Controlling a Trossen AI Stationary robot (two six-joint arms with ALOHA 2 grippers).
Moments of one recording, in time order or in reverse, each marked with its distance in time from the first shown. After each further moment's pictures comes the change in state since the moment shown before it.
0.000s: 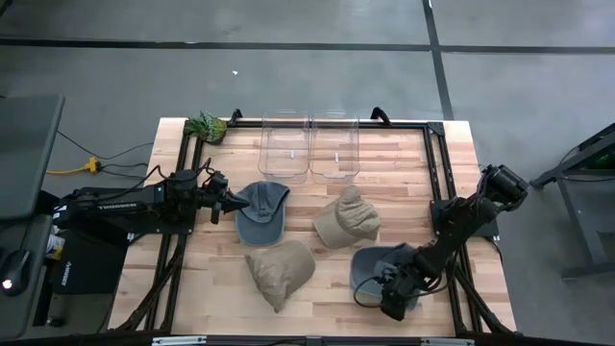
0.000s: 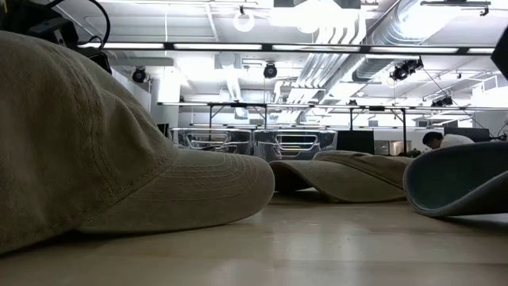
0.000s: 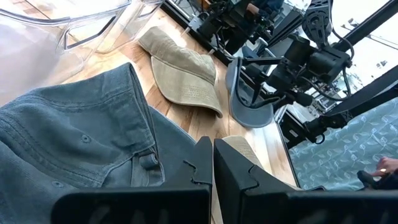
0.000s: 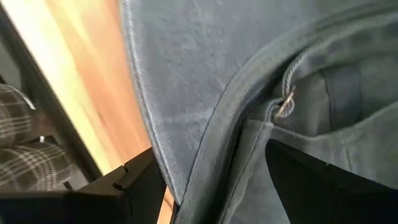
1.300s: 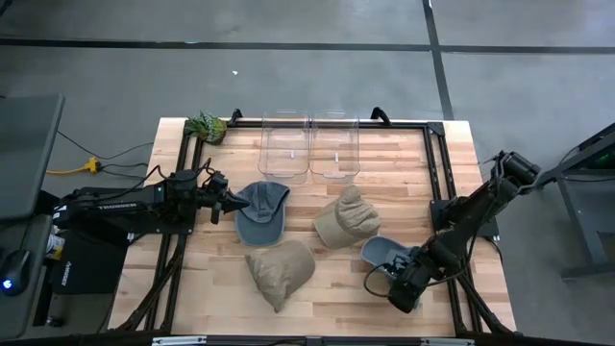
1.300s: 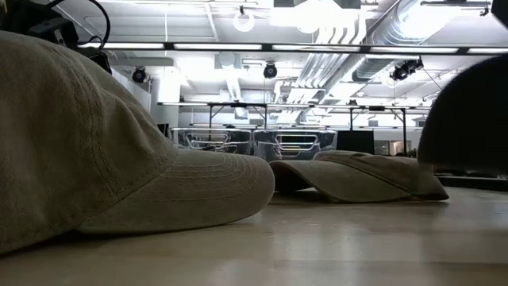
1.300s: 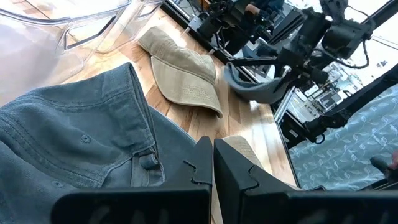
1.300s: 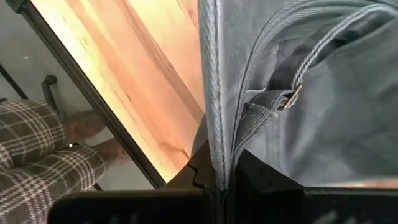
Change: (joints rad) left arm 0.000 0.000 0.000 0.000 0.000 0.000; right arm 0.000 -0.192 0.089 -0.270 -0.015 0.142
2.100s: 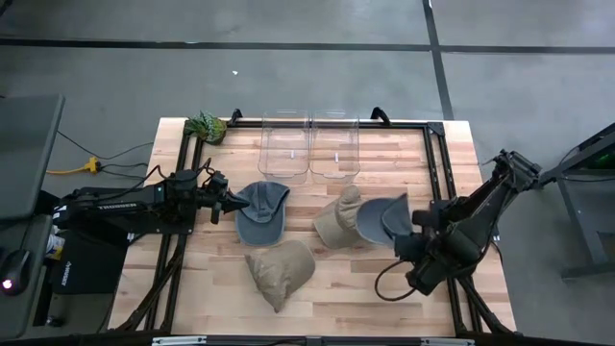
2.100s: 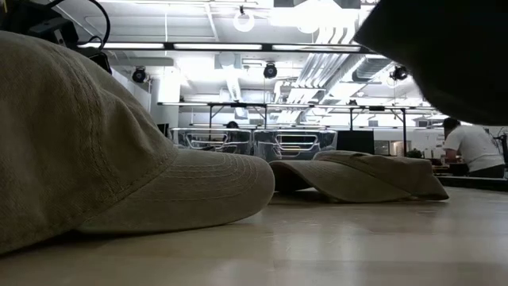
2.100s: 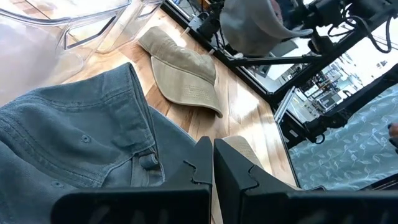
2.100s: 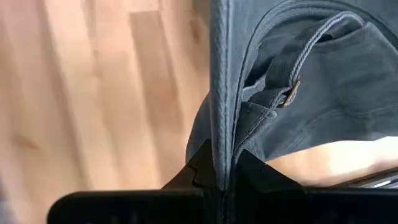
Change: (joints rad) left arm 0.000 0.000 0.000 0.000 0.000 0.000; right arm -0.010 -0.004 0.352 -0.726 0.425 -0.553
